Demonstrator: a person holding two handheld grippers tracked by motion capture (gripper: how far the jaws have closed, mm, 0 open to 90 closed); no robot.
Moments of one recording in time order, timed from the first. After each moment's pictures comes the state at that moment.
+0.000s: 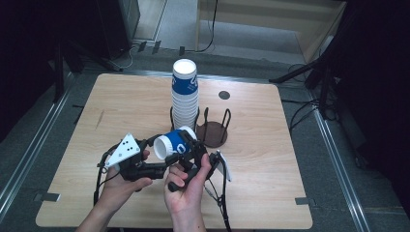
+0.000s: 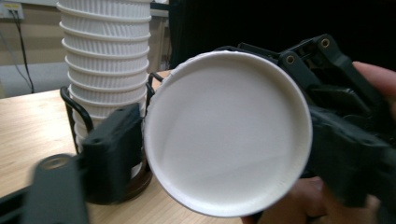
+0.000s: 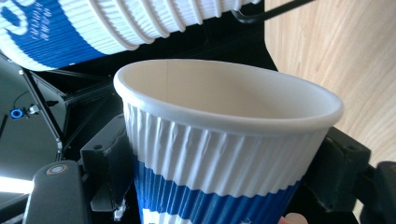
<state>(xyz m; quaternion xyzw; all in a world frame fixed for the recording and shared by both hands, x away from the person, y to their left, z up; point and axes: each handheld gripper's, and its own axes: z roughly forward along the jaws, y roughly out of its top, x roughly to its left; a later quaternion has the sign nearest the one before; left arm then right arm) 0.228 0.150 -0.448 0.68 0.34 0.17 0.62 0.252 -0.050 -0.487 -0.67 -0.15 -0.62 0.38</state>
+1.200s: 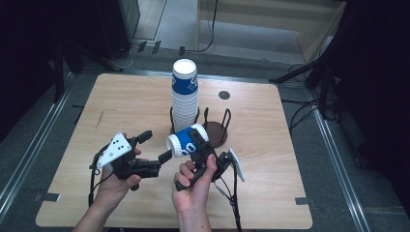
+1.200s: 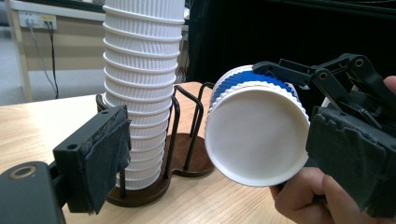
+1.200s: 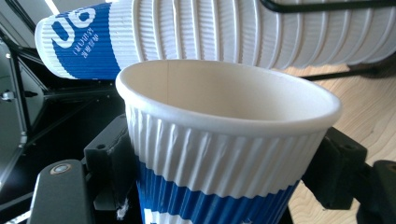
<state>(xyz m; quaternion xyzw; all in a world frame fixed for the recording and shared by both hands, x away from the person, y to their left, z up) 0.226 0.163 -0.445 0.65 0.37 0.20 0.63 0.251 -0.072 -0.478 -0.68 -0.19 -0.66 0.25</state>
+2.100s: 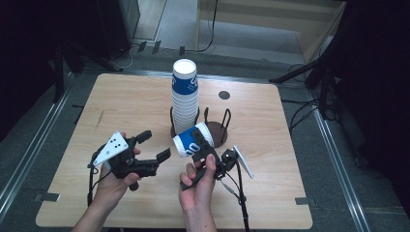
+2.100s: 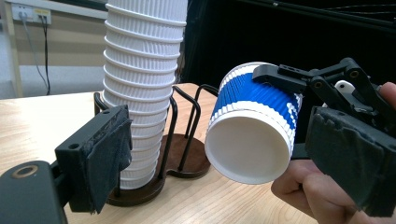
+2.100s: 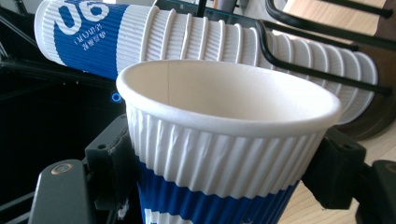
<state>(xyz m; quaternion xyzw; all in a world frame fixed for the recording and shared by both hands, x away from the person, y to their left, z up) 0.227 0.167 -0.445 0.64 0.38 0.18 0.64 0.253 -0.081 -0.470 -0.67 -0.27 -0.68 0.13</state>
